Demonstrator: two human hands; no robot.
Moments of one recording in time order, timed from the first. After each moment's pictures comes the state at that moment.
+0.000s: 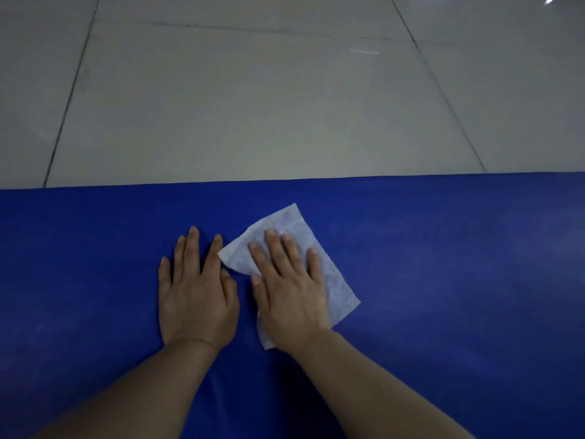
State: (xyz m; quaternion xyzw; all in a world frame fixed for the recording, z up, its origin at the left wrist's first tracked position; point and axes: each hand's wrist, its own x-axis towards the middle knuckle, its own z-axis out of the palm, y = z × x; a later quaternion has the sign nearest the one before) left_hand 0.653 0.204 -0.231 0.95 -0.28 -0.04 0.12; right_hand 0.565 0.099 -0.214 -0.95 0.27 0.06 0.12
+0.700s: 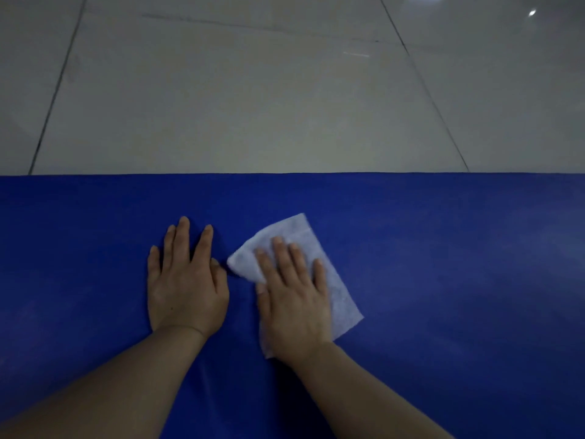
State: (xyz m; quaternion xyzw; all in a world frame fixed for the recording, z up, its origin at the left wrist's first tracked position) left_hand 0.653 0.204 -0.223 0.95 -0.28 -0.07 0.14; right_hand 0.533 0.107 -0.216 -0.95 0.30 0.04 0.10
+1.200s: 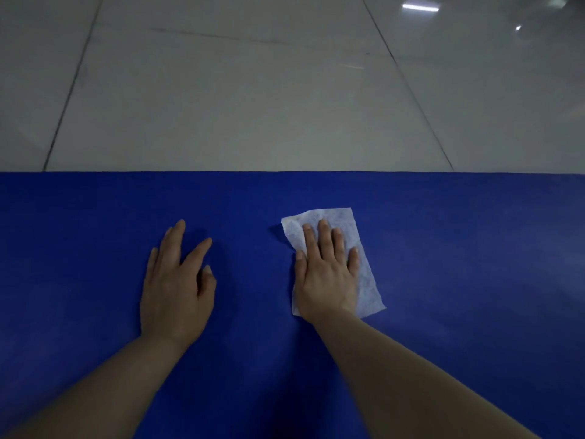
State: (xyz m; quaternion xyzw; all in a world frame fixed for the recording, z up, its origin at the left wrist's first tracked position) left_hand 0.637 0.239 -0.213 0.91 -0.32 -0.06 0.25; right_hand 0.513 0.067 -0.216 -0.91 0.40 0.06 0.10
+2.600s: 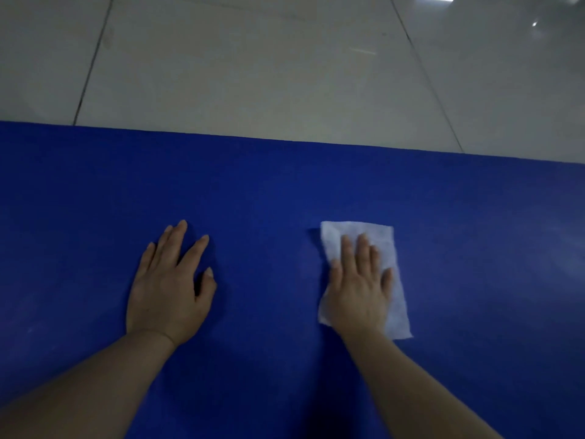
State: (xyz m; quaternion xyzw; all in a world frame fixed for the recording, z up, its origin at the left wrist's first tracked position) left_hand 0.618 0.303 -0.225 0.92 -0.35 -0.05 0.14; right_hand 0.448 0.110 -0.211 -0.86 0.48 0.12 0.08
